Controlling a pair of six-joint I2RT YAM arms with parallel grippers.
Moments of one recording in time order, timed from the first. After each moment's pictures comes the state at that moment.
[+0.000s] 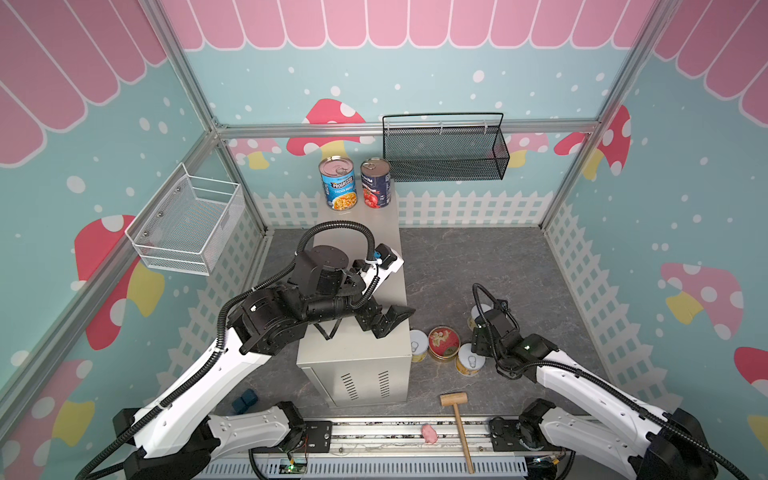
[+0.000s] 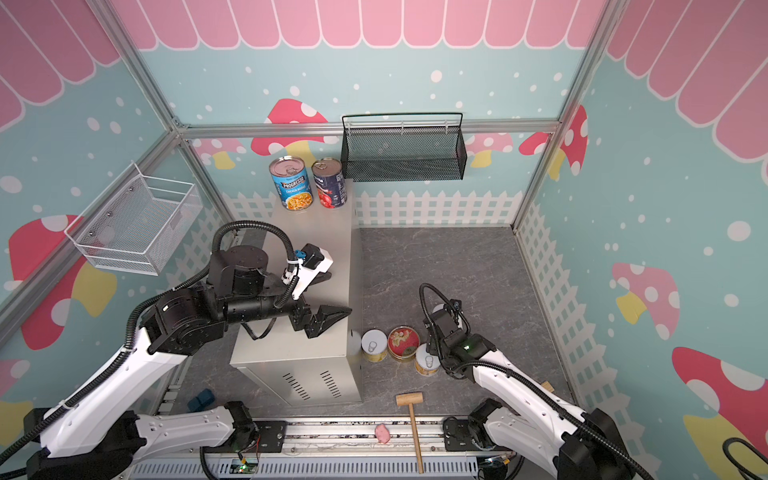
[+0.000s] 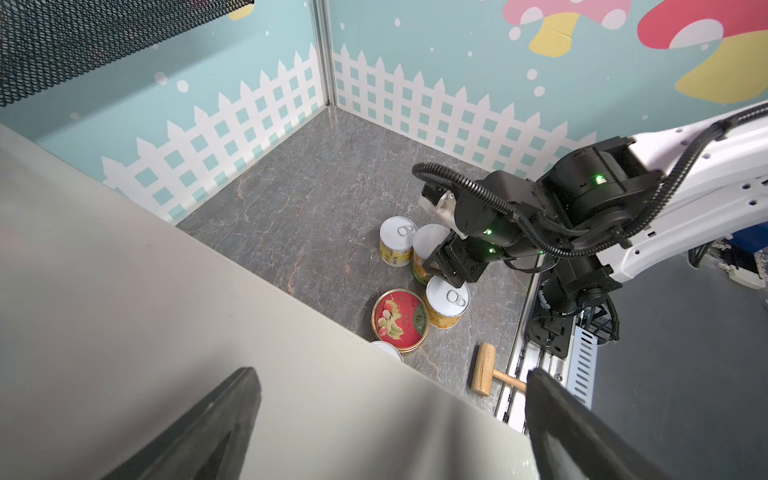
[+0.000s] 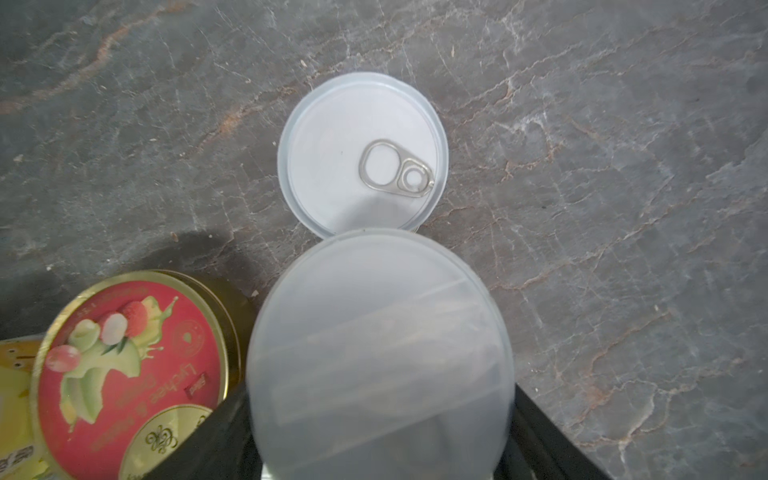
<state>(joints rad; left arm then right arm) -0.83 1.14 1.53 -0.88 0.20 0.06 0.61 0.98 0.60 -0.67 0.39 0.65</state>
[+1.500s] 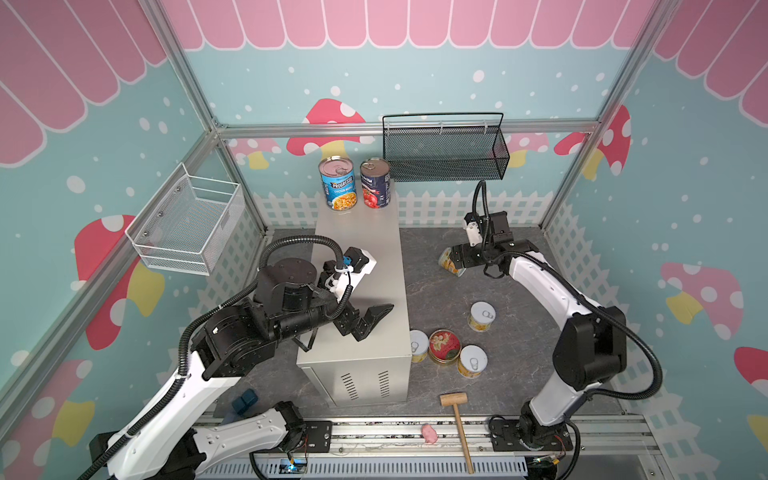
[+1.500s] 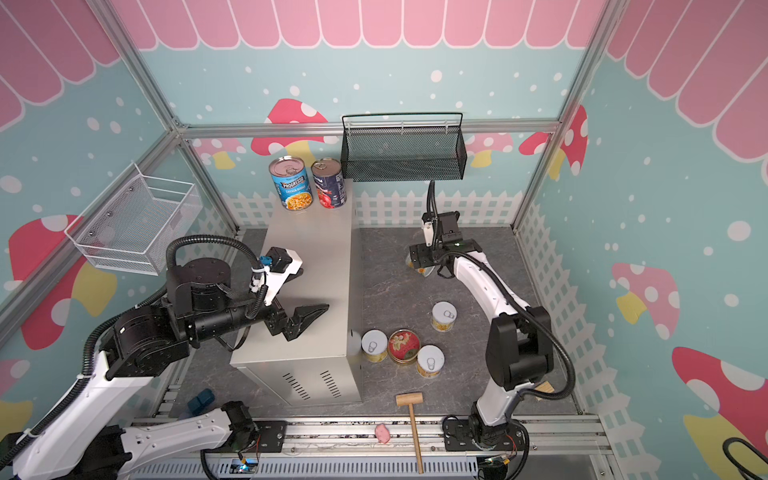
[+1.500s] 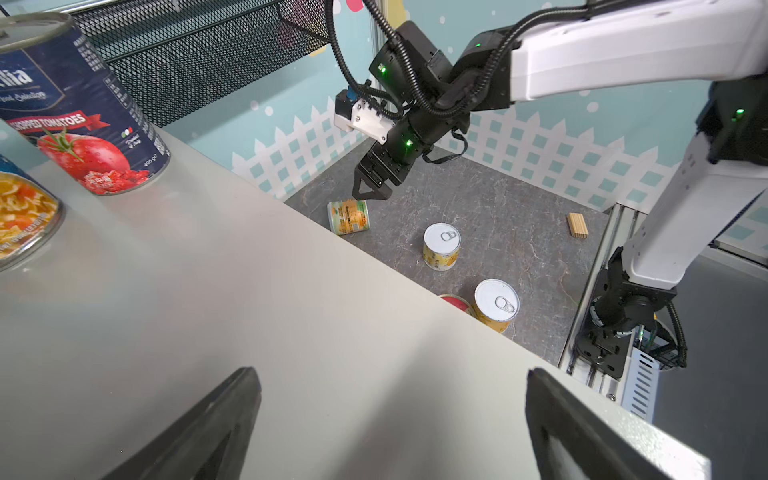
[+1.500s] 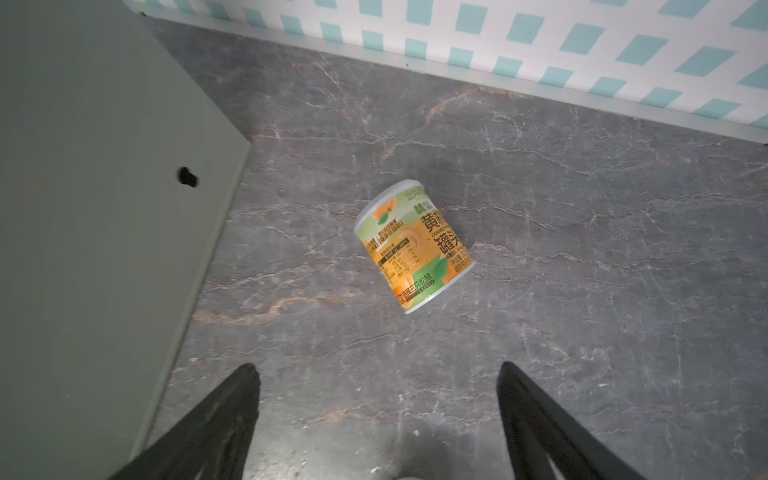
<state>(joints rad) -0.83 1.00 1.50 -0.90 0.03 0.08 0.23 1.76 1.51 -0.58 -0.09 -0.01</state>
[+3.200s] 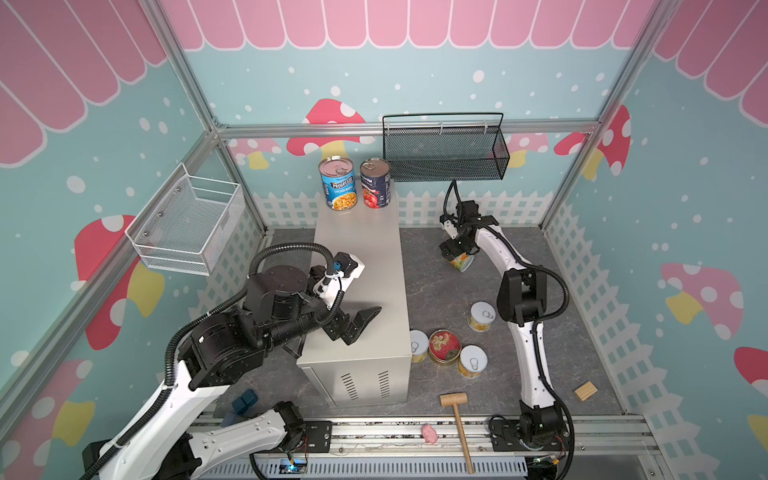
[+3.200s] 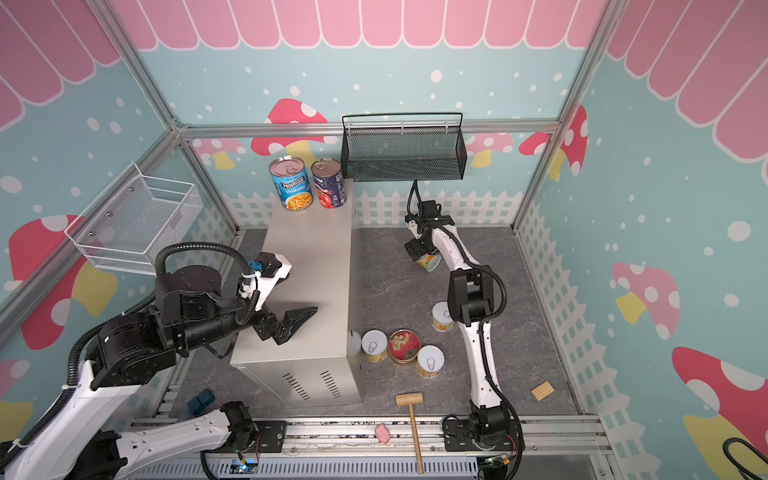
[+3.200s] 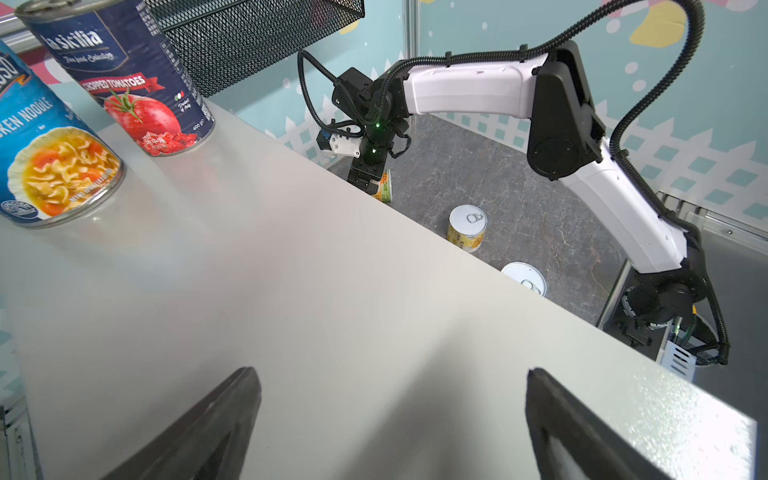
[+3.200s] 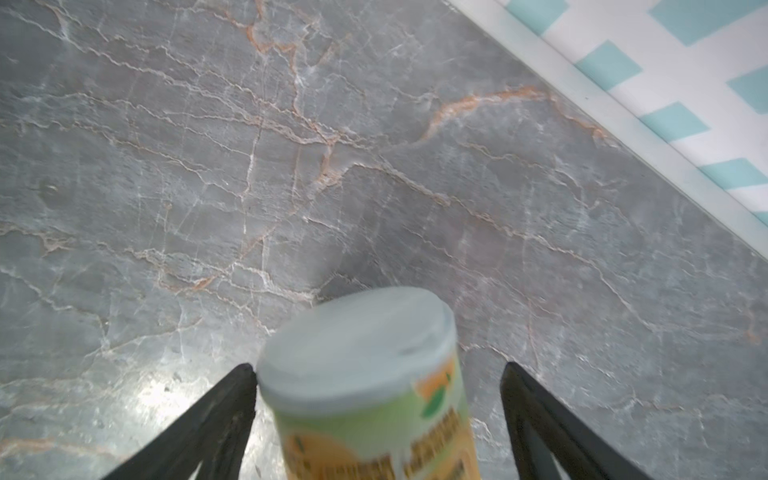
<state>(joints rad) -0.83 0.95 1.49 -0.98 -0.05 0.07 0.22 2.50 2.35 -0.93 -0.01 -0.39</state>
